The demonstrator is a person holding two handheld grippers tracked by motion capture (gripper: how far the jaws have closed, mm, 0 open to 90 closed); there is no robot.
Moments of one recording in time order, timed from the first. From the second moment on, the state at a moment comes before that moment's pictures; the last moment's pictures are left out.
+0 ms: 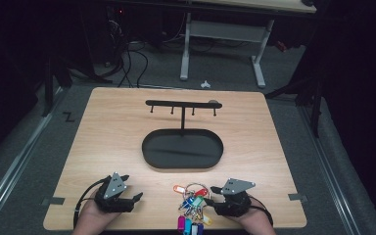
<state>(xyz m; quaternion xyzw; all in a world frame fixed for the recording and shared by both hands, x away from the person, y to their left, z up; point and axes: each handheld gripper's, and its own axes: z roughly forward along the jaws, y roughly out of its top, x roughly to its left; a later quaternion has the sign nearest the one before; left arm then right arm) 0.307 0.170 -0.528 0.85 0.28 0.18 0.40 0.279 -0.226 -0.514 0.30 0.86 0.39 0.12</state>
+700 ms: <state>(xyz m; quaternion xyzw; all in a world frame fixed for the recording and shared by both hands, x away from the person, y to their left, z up) 0.307 0.170 -0.528 0.85 0.28 0.18 0.40 0.276 -0.208 -0.521 0.26 0.90 0.35 0.08</state>
